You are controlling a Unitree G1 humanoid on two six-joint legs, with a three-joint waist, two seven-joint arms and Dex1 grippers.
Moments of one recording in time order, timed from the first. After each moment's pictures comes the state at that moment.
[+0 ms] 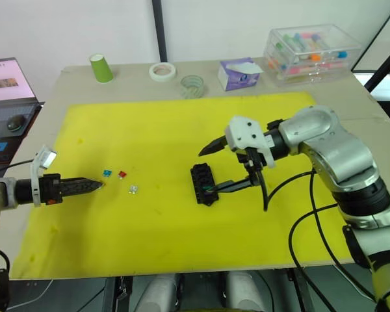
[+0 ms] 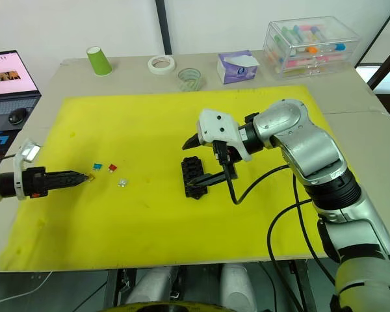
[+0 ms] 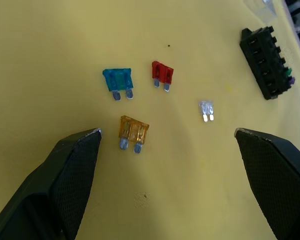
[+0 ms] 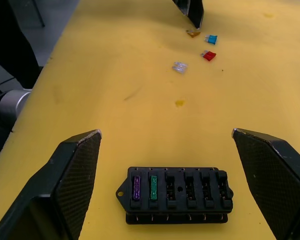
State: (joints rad) left arm -0.46 0.99 0.12 0.54 -0.49 0.91 -1.43; right arm -0.86 -0.72 0.31 -0.26 0.33 0.66 1.35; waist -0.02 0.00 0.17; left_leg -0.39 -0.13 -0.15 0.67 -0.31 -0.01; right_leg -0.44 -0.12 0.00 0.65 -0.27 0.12
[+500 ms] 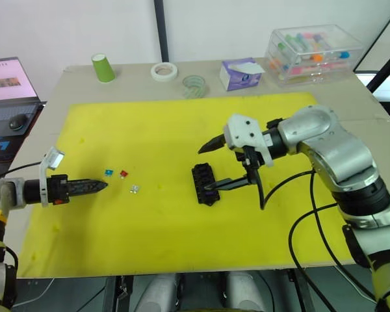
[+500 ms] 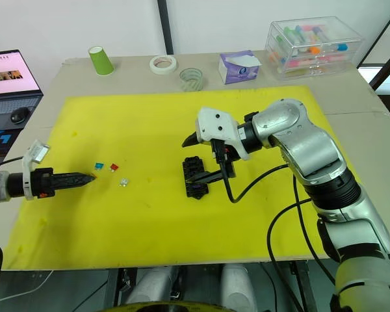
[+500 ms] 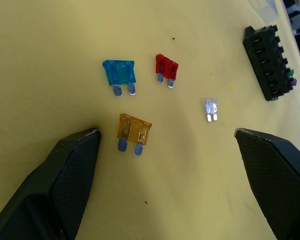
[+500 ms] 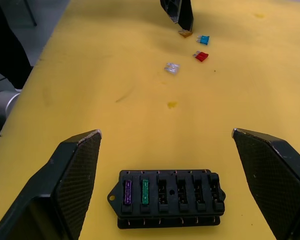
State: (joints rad) left arm -0.46 0.97 0.10 0.53 -0.48 0.93 -1.43; right arm -0.87 -0.72 0.31 -0.26 0.33 0.66 1.32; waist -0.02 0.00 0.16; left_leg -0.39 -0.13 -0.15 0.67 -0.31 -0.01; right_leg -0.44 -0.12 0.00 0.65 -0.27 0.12
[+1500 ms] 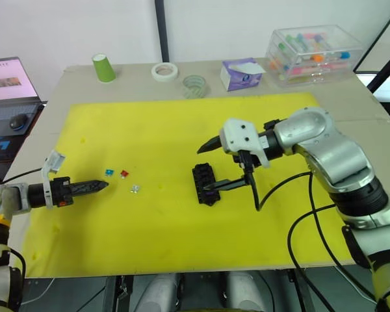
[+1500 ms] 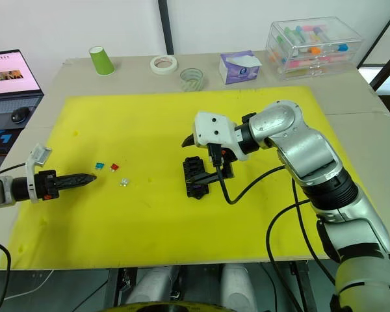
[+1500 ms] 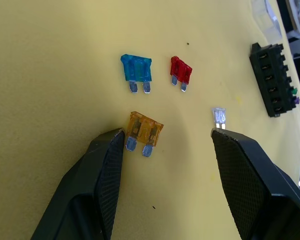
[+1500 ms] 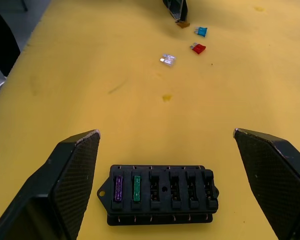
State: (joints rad) left arm -0.43 0.92 0.17 0.53 -0.51 0.99 -1.34; right arm -0.87 -0.72 0.35 -0.25 0.28 0.61 1.30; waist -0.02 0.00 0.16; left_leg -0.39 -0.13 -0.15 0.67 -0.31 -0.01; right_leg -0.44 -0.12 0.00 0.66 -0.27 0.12
